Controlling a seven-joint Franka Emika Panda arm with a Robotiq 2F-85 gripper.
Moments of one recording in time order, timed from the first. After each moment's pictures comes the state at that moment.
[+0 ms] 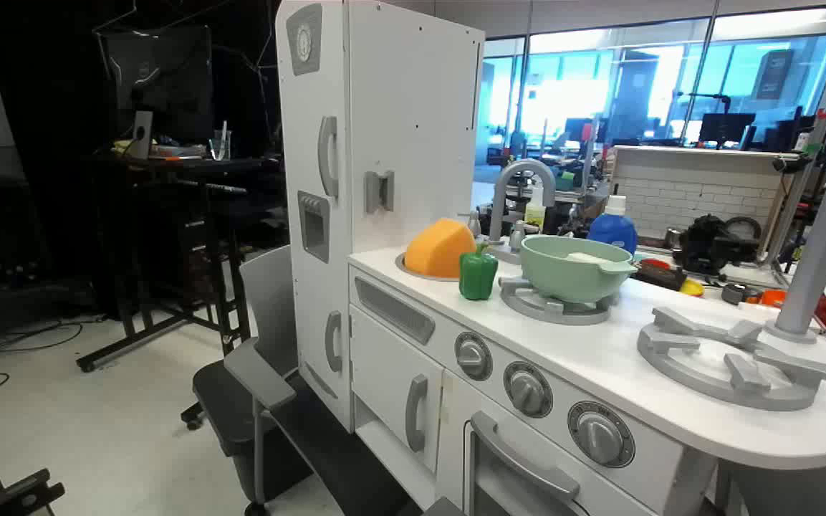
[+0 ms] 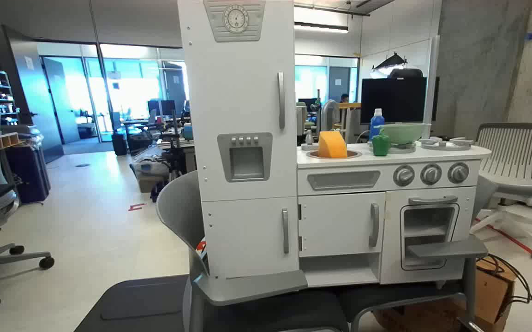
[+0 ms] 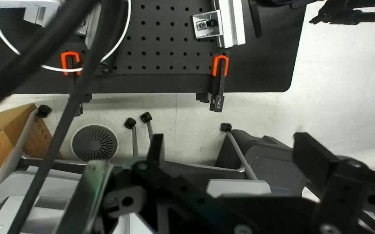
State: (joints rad) arm 0.06 -0.86 -0.10 -2.81 0.13 1.95 -0.15
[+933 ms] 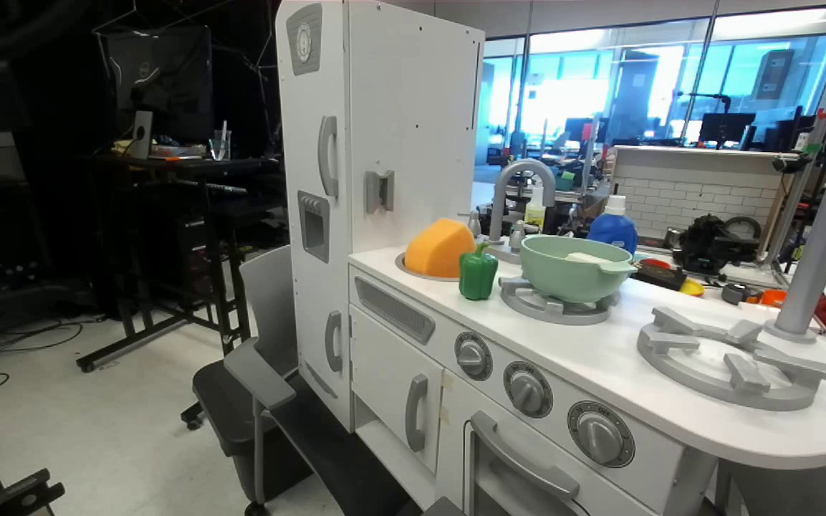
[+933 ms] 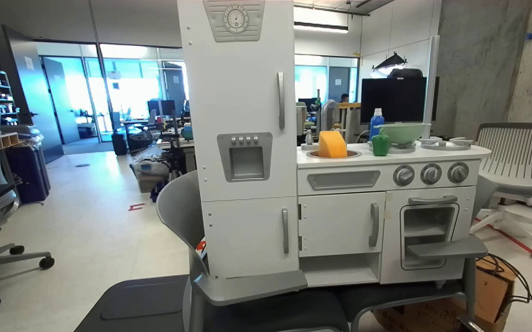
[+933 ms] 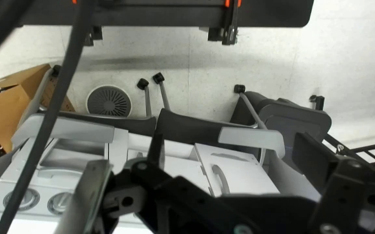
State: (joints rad) arm 0.06 -0.62 -0.06 -2.61 0.13 2.09 -0.12
